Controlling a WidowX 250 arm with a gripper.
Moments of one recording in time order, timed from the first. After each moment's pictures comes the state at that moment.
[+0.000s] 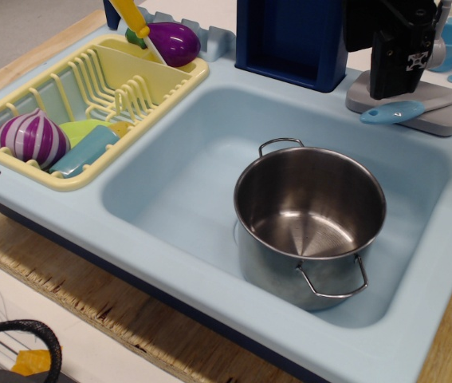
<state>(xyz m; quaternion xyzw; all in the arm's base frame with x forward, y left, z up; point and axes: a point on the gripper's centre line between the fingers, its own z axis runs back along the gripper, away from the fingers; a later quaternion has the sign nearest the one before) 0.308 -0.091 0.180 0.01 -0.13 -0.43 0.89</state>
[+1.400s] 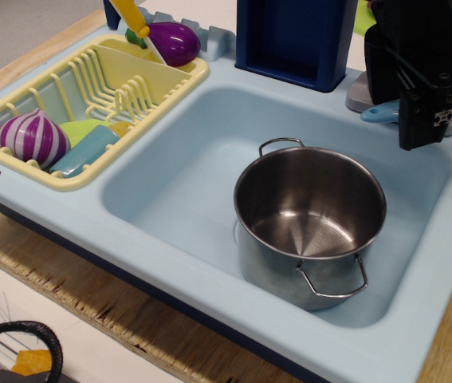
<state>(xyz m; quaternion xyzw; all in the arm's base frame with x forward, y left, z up) 0.319 -0.115 0.143 -0.03 -0.13 -0.42 0.90</state>
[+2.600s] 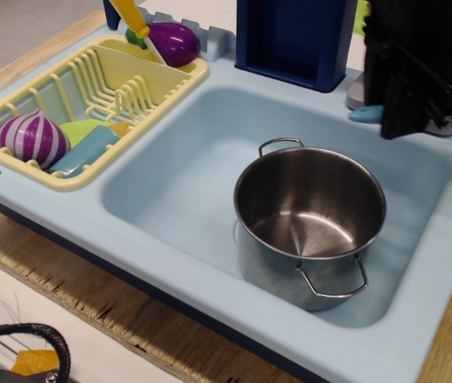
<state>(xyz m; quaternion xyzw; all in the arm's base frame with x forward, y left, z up) 0.278 -0.104 0.165 0.03 -0.09 -0.37 0.92</state>
